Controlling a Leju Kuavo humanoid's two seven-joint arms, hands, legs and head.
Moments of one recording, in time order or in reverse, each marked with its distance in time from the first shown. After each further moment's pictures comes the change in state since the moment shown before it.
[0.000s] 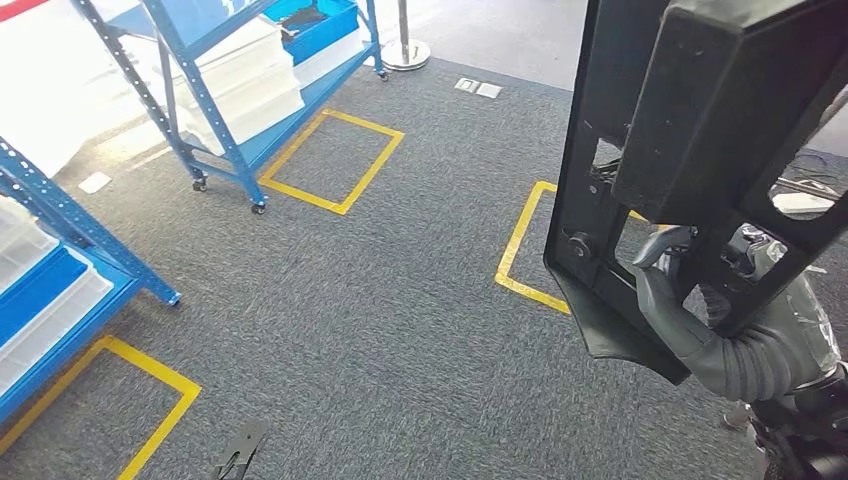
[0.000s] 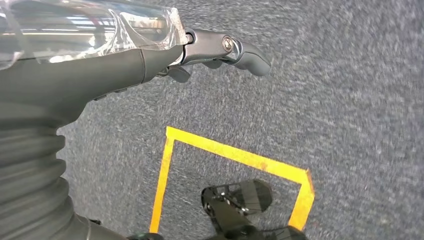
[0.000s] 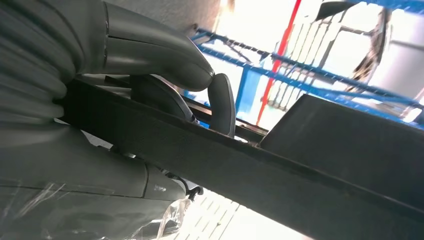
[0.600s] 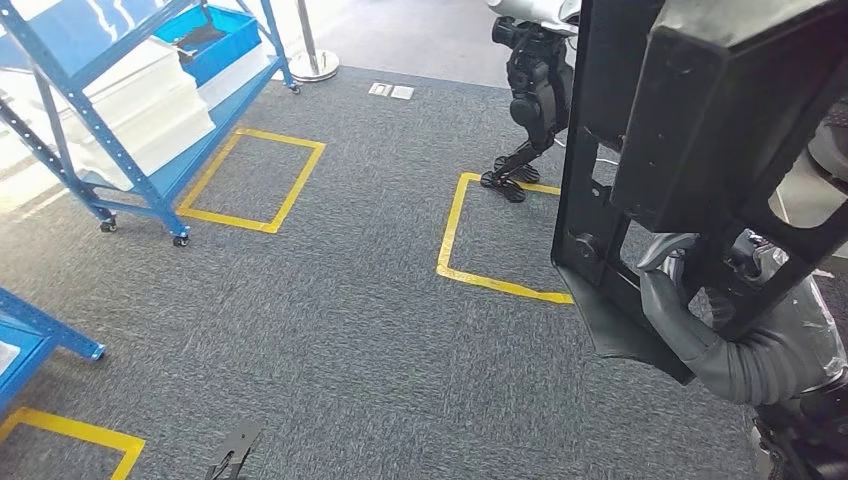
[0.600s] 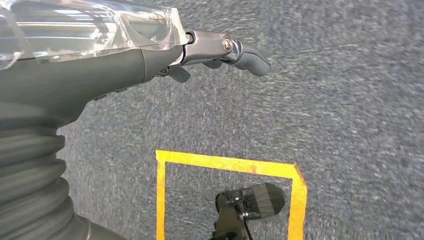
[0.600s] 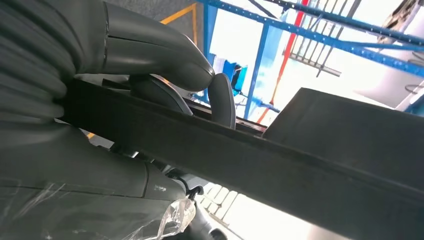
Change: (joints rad) left arm -0.001 0.018 0.001 0.000 0.000 0.010 -0.006; right arm 0.000 0.008 -0.018 0.000 0.004 0.022 -0.010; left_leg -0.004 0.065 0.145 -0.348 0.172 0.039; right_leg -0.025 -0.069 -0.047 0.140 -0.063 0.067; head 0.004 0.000
